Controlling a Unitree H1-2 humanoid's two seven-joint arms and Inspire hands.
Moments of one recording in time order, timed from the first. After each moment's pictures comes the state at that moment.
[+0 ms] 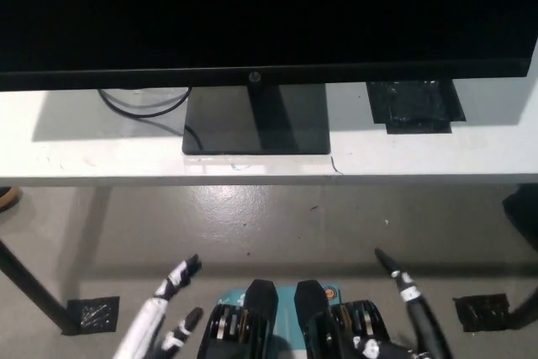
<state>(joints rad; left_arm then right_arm) 0.08 0.28 -0.23 0.03 0.18 -0.41 0.09 0.01 -0.23 0.40 0.18 -0.18 -0.39 -0.31</state>
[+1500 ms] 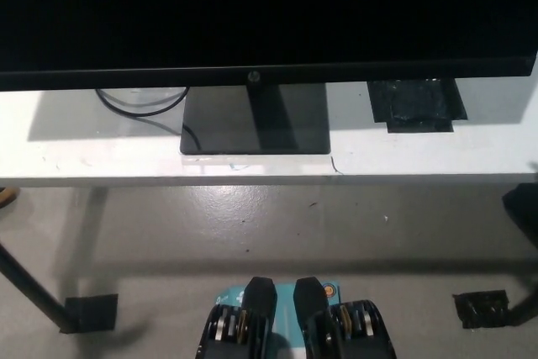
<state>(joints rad) -0.28 0.76 0.39 -0.04 -0.05 -0.22 -0.01 -0.49 -0.54 -0.10 0.14 0.13 -0.29 0.03</state>
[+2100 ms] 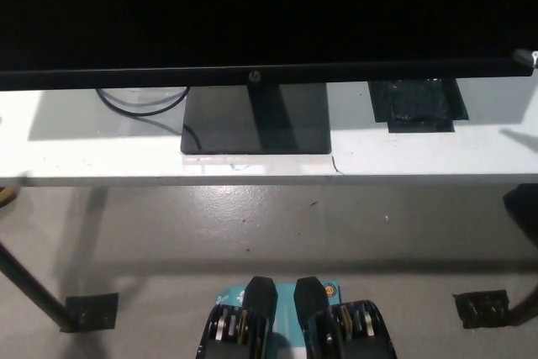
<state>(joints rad) -0.45 0.77 0.23 0.25 -0.03 -0.16 -0.10 -0.73 -0.55 -0.07 0.50 0.33 -0.07 0.39</state>
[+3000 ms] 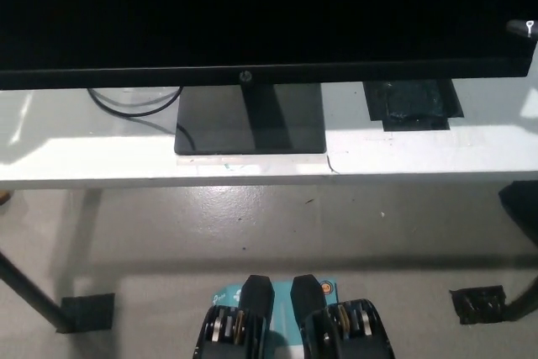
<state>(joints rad) -0.74 0.80 0.01 0.55 0.03 -0.17 -0.27 -0.90 -0.62 0.01 0.61 0.34 0.12 0.63</state>
